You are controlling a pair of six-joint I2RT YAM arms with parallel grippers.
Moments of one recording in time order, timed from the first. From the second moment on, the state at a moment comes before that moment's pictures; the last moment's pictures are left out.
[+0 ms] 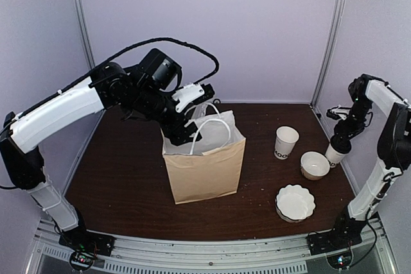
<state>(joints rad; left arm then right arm) -0.97 1.63 1.76 -0.97 0.02 0.21 -0.29 1.74 1.57 -1.36 -0.03 -0.68</state>
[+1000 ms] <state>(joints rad) -0.79 1.69 1.92 -1.14 0.12 0.30 0.29 1.27 1.85 -1.32 -0.36 -0.63</state>
